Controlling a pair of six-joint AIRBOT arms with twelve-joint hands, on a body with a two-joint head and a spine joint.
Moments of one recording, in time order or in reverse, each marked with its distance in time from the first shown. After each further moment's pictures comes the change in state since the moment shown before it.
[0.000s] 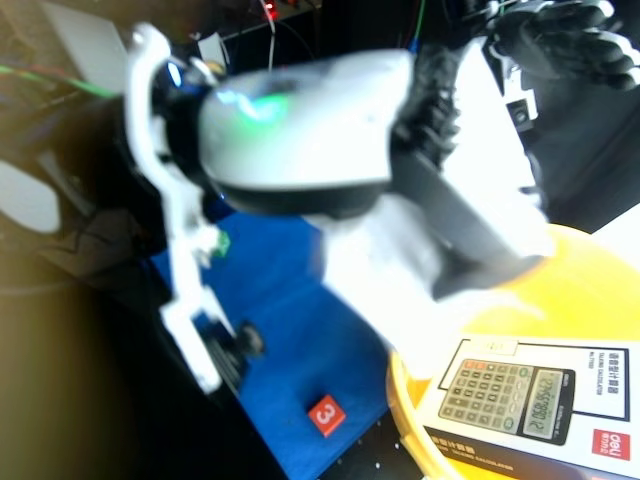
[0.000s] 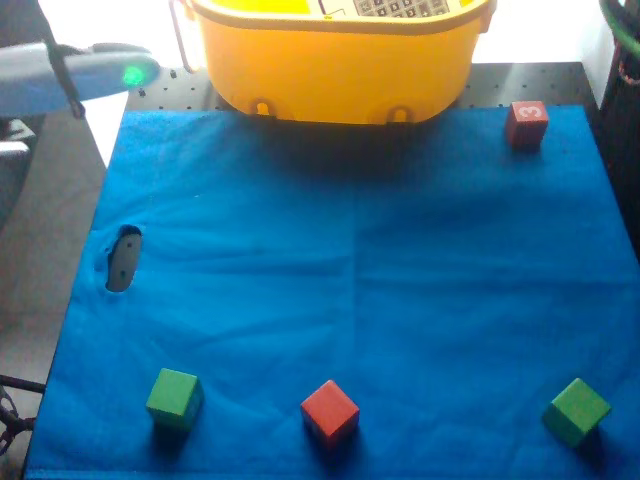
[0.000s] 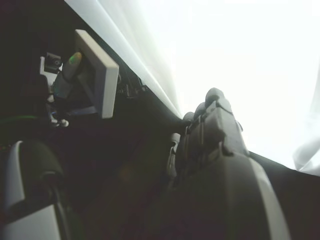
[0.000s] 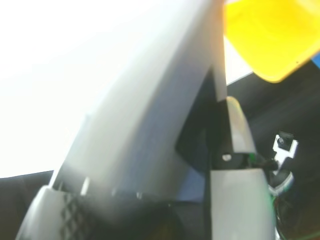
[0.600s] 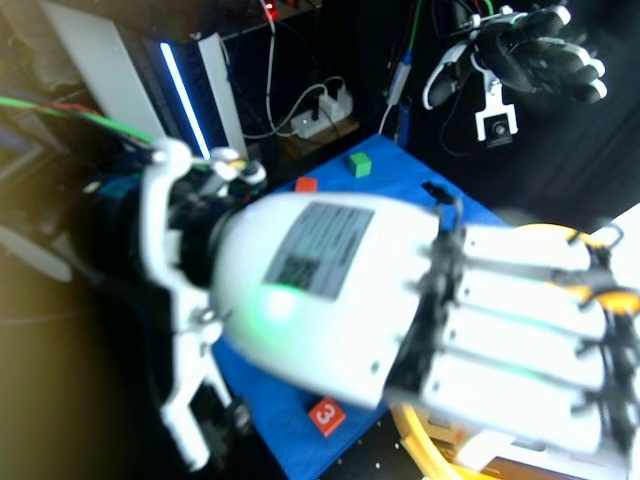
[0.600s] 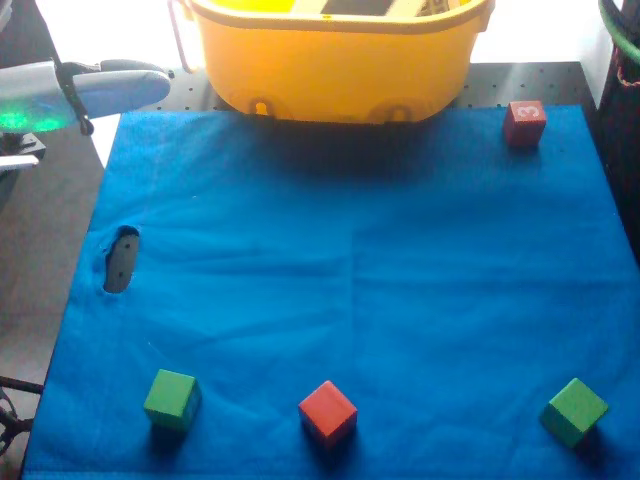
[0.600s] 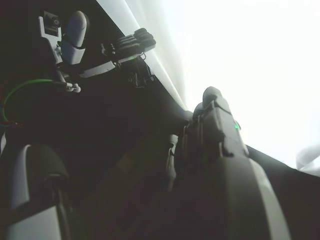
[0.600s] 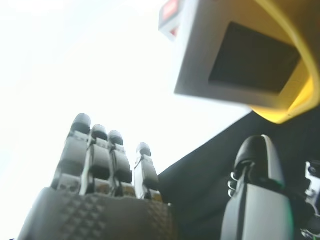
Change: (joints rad) left arm 0.026 -0.008 -0.005 -0.002 -0.029 -0.008; right arm -0.032 -0.004 0.019 0.069 -0.041 -0.002
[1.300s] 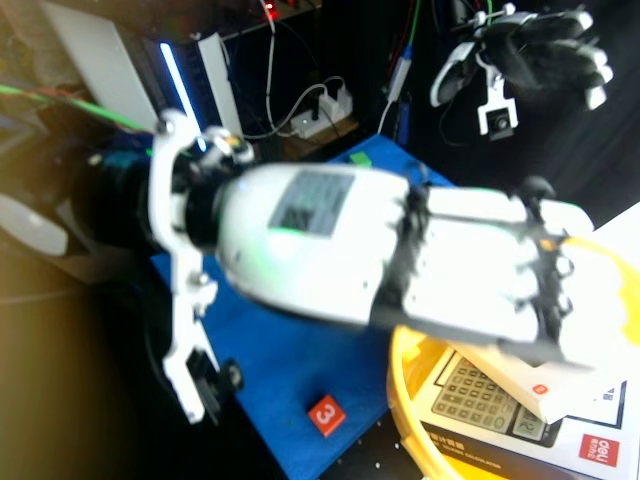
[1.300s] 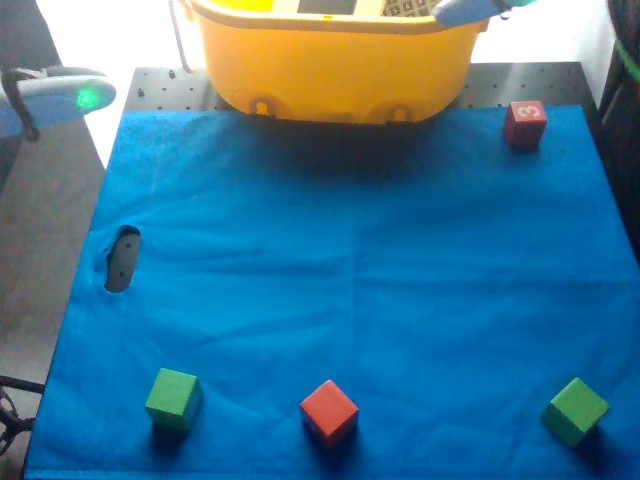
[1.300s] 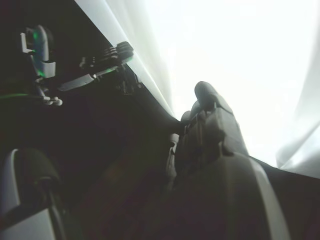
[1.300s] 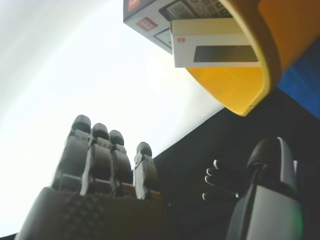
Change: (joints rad) left arm 0.100 0.052 -0.035 -0.149 -0.037 0.000; right arm 0.000 0.092 -0.146 -0.077 -0.047 0.001
